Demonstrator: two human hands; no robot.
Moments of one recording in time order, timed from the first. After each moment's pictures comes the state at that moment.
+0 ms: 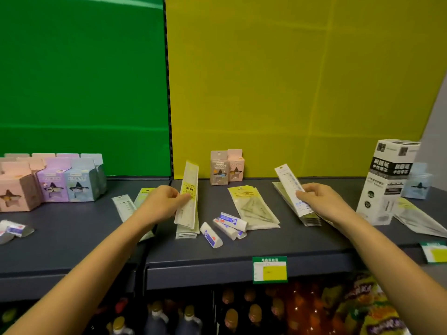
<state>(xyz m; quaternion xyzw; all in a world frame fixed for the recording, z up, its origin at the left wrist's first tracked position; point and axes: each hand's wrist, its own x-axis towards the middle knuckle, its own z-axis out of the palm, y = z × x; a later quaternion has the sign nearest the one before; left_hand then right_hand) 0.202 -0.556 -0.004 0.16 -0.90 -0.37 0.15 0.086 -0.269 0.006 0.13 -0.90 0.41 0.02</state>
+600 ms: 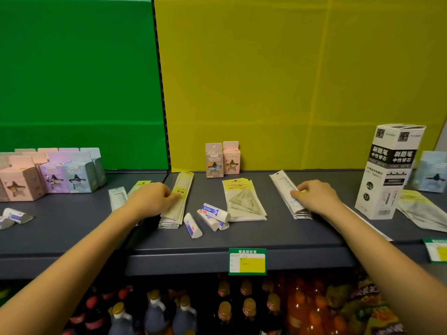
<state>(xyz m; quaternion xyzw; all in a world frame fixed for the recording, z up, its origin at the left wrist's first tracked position) 0.181 -0.556 -0.018 0.21 -0.97 -0.09 0.12 0.035 -0.253 -0.019 0.13 -0.96 0.25 0.06</state>
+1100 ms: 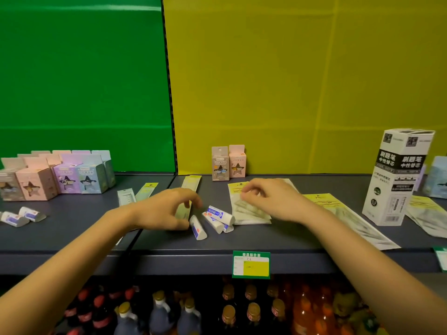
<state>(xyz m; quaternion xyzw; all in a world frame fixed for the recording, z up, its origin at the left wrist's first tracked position) 0.219 -0.527 0.004 -0.04 -0.99 -0.12 0.03 0.108 -0.309 0.013 0.40 -0.88 0.24 0.02</state>
